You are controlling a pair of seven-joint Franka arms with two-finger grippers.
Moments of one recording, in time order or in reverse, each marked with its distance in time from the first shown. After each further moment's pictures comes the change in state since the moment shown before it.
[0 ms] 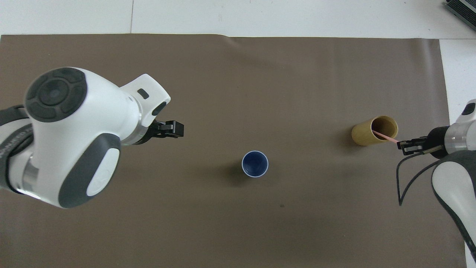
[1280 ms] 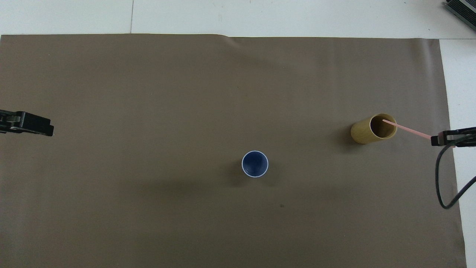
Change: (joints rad) left arm 0.223 -0.031 0.000 0.244 0.043 -0.266 0.233; right arm 0.006 -0.022 0.047 0.383 0.000 -0.476 0.356
